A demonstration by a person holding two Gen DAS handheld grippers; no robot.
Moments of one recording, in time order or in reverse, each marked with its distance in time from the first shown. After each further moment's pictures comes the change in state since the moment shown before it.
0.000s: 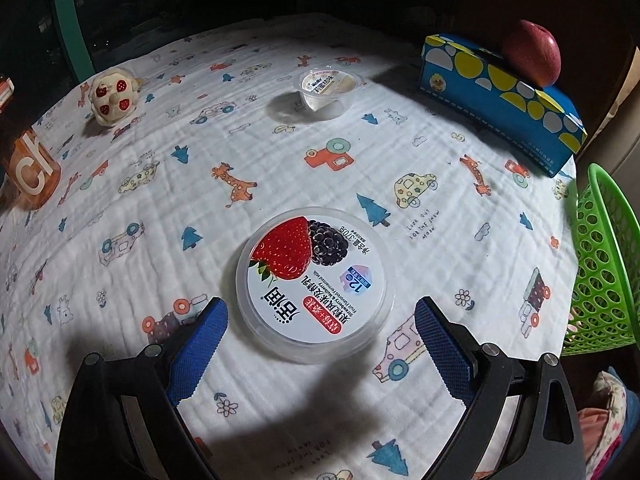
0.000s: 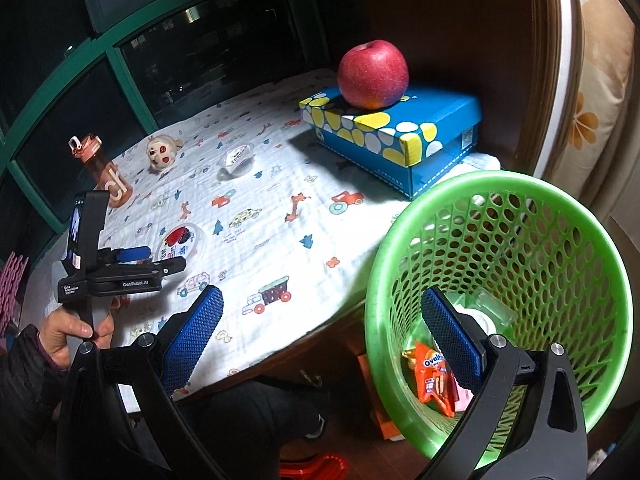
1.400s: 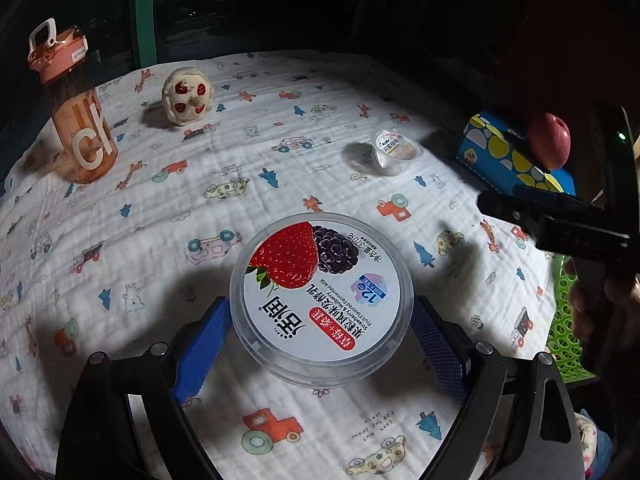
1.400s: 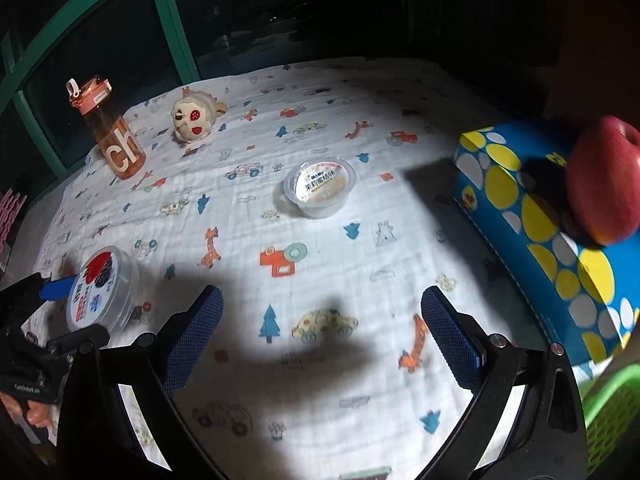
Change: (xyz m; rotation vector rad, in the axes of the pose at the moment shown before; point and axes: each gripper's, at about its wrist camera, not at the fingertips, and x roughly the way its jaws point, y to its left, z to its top) left arm -0.060 0.081 -0.006 -0.165 -0.106 -0.038; right arm 0.171 0.118 0.110 -0.278 0.111 0.087
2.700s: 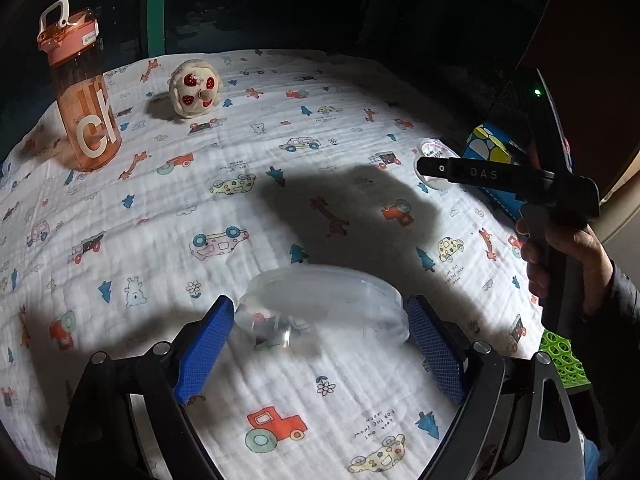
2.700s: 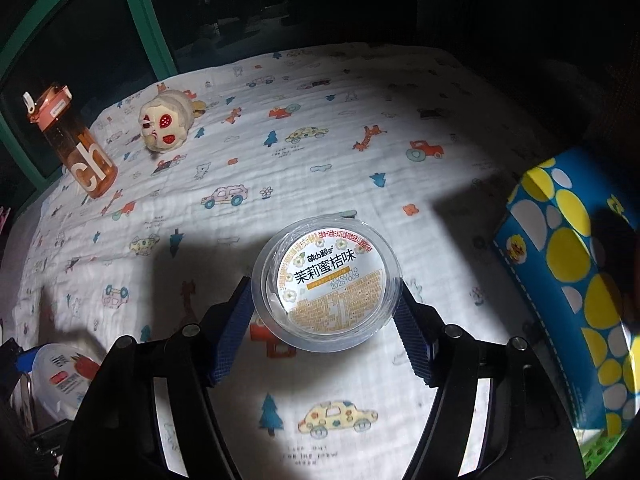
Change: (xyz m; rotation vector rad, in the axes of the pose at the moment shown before) left arm -0.002 0.010 0.000 -0.042 -0.002 -0.035; right arm 0.053 0.000 0.042 0.031 0.056 -0.021
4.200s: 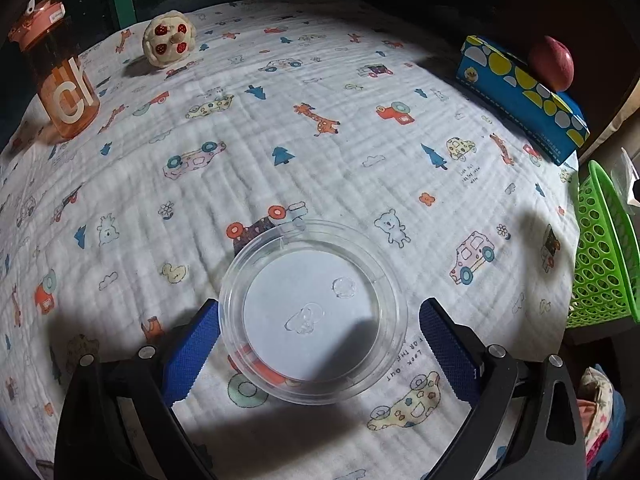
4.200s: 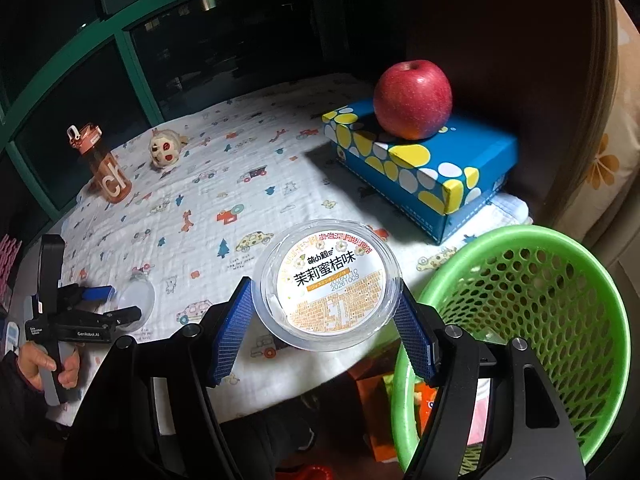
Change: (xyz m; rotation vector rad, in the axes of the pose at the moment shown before) left arm 0.035 -0.010 -0.053 0.123 0.168 0.056; right arm -0.184 -0.068 -0.162 0.173 -0.154 -0.077
